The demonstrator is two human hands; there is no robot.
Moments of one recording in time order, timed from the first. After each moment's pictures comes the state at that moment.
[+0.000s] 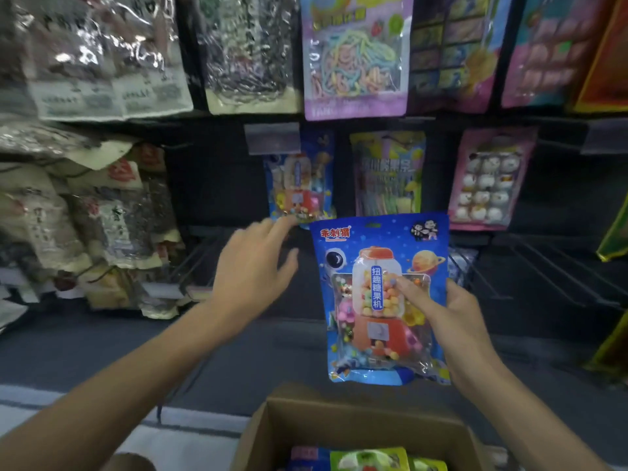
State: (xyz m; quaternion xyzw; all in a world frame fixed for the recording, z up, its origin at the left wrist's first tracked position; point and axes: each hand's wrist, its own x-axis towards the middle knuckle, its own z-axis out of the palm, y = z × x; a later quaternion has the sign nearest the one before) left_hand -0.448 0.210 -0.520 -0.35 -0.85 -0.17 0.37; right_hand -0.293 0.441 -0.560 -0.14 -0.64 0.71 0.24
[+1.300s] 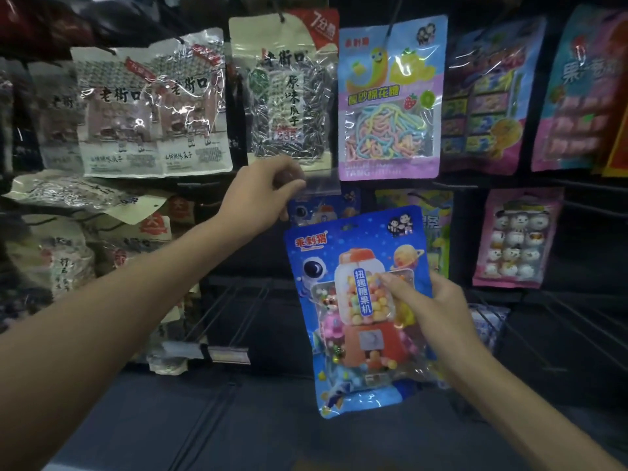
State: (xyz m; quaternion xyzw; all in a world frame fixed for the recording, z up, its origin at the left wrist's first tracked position) left_hand -0.531 0.189 -0.360 -0.36 -0.81 -0.35 0.30; right_hand -0.372 0.396 -0.488 -0.07 -0.68 0.67 0.29
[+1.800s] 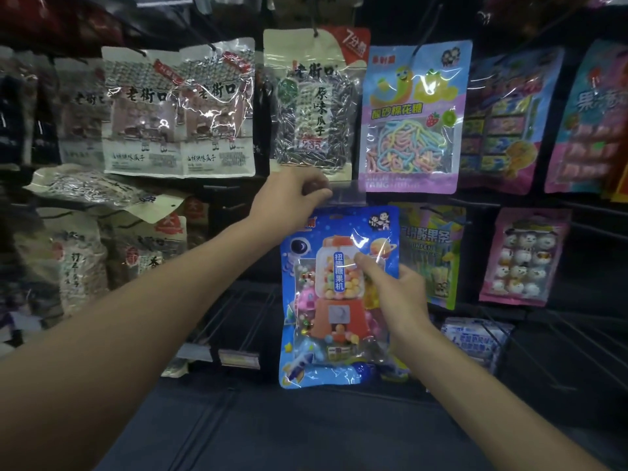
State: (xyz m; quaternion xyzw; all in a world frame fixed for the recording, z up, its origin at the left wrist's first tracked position) left_hand -0.550 0.187 -0.359 -0.35 -0.82 -0.35 0.29; right_hand -0.431 0.338 -0.468 -0.12 -0.63 0.72 0.26
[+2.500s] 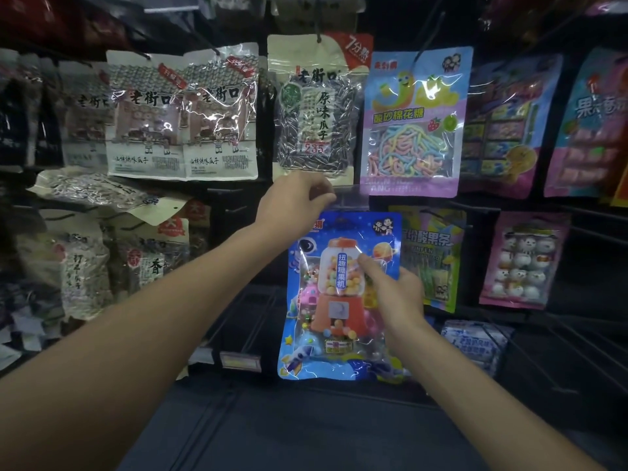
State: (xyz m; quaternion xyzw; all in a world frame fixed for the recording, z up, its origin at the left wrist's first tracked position) left_hand -0.547 0.192 -0.361 -0.33 -0.83 -0.34 0.30; right_hand -0.442 0.337 -0.469 -0.15 -0.63 0.71 0.28
